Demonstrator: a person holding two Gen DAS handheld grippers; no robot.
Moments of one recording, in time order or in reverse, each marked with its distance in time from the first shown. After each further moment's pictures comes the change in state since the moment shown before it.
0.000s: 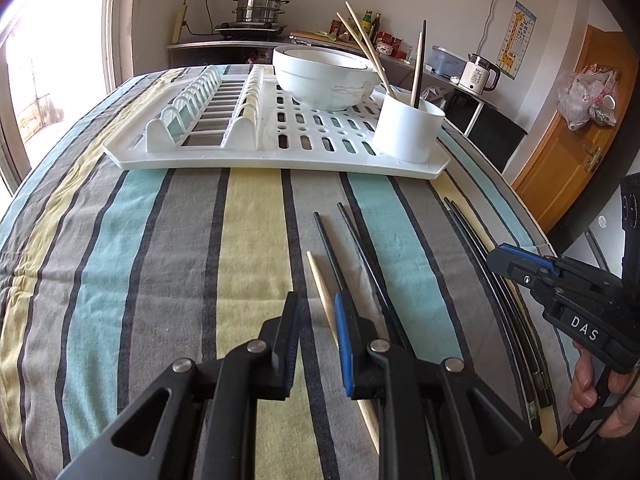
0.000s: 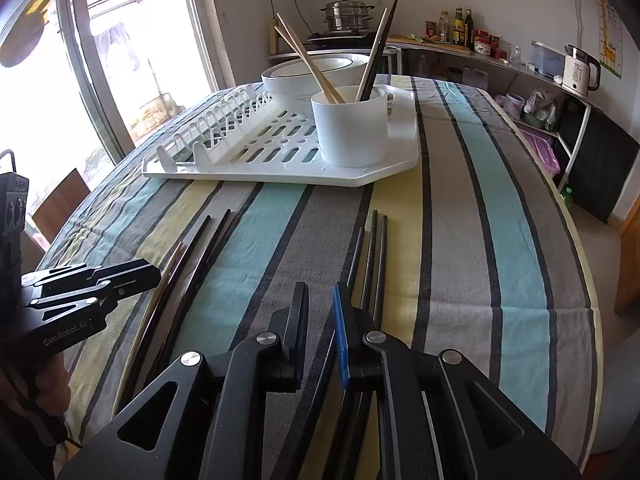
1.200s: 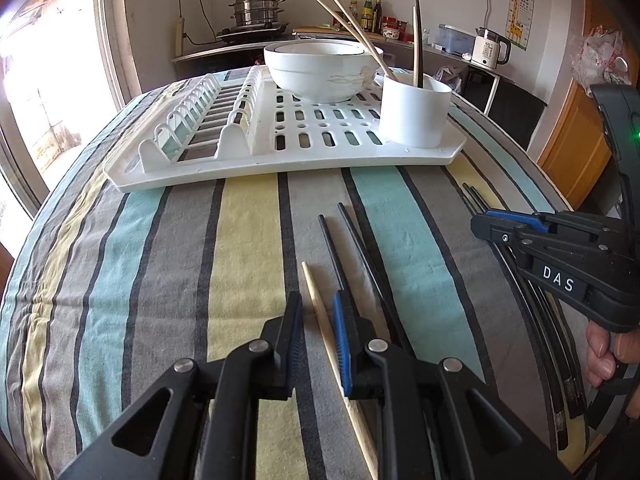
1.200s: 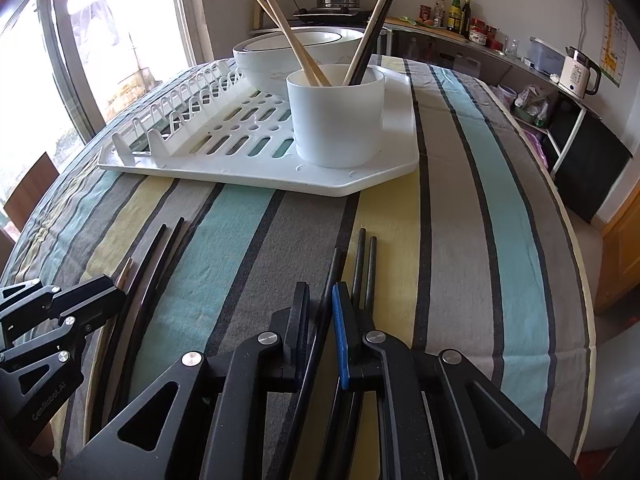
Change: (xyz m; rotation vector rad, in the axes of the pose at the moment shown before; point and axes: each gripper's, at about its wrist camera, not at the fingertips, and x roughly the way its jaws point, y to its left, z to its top) left arm 0.017 -0.023 0.008 0.094 0.020 0.131; right arm 0.038 -0.001 0.029 -0.024 0.088 -0.096
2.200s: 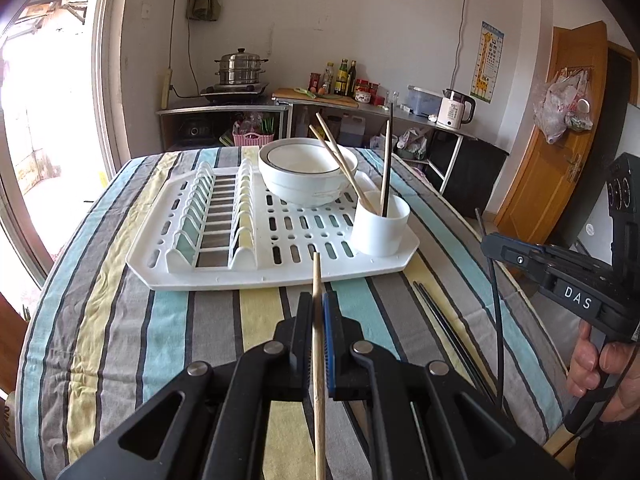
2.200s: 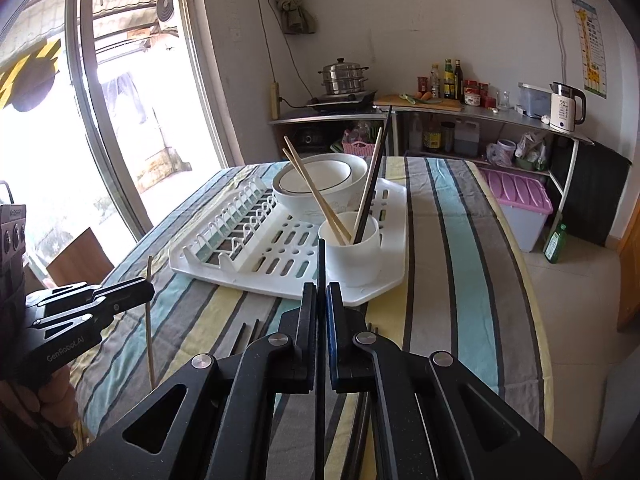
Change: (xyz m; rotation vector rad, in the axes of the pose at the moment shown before) left arm -0.089 0.027 0.050 0.001 -0.213 -0.136; right arm -0.115 -0.004 0.028 0.072 -0.309 0.109
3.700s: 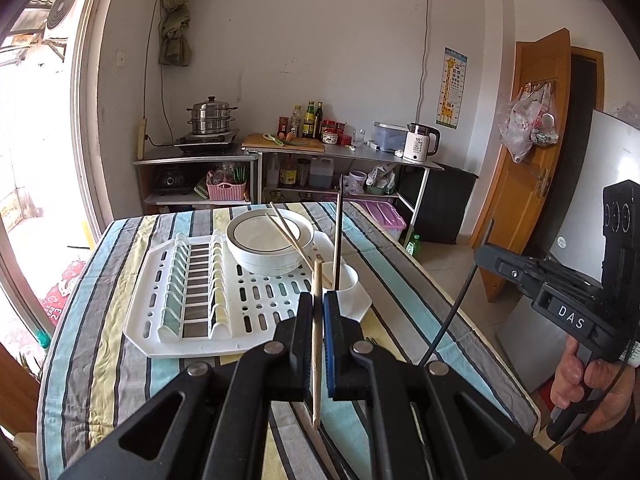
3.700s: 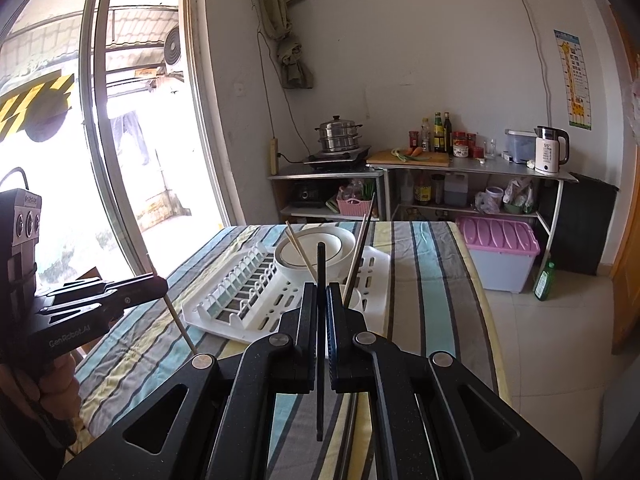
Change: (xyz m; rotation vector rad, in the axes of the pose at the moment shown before) left arm -0.042 -0.031 0.053 0.074 -0.122 -0.078; right arm -0.059 -0.004 0.031 -0.005 -0.184 -0.019
